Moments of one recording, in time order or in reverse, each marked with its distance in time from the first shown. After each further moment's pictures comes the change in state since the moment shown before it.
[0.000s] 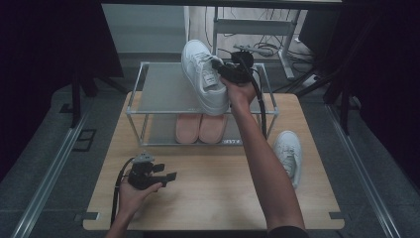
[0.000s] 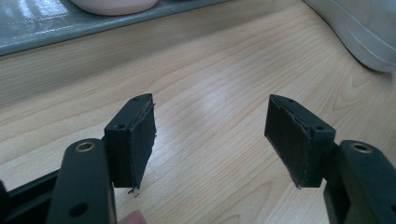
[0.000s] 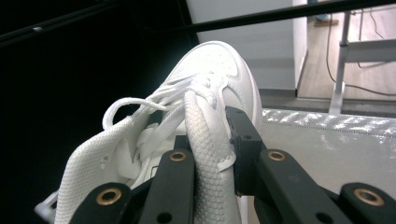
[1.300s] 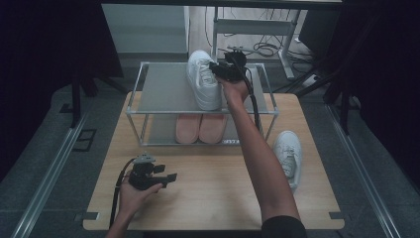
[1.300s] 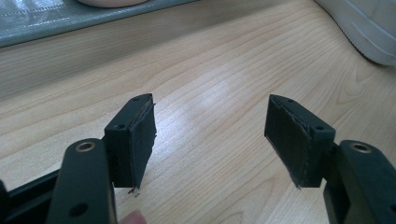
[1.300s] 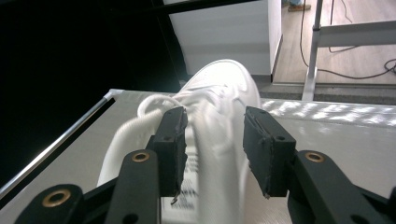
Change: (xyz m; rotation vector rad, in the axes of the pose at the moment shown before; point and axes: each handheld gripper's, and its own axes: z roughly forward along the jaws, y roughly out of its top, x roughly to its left) left arm 0.000 -0.002 0.004 0.017 0.000 0.009; right arm -0.022 -0.010 0.043 0.060 -0.106 -0.002
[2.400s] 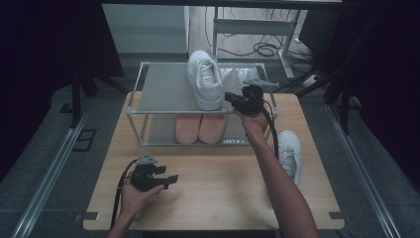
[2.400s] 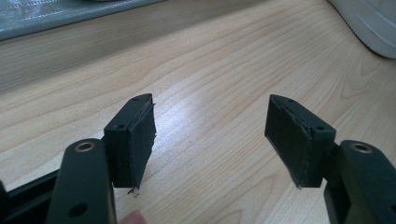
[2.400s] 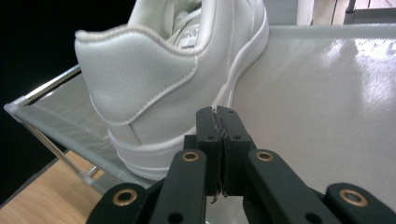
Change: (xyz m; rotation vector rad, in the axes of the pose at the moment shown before) left arm -0.004 -0.002 0.004 0.020 0.010 0.009; right arm -0.025 -0.074 -0.065 0.064 0.117 -0.073
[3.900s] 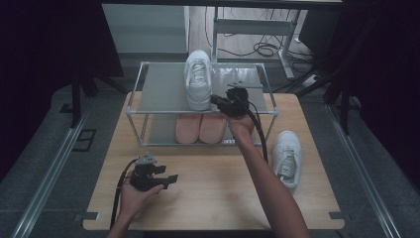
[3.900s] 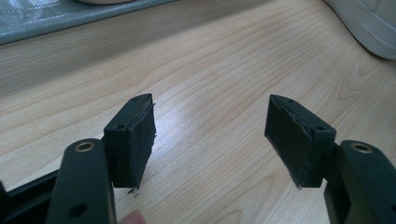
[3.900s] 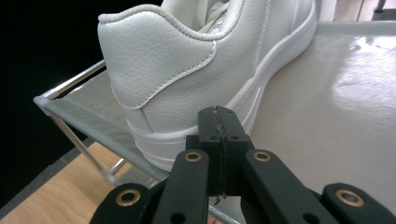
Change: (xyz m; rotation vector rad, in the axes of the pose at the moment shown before) left arm 0.001 0.001 -0.002 -0.006 -0.003 0.006; right arm 0.035 -0.003 0.019 0.011 0.056 -0.026
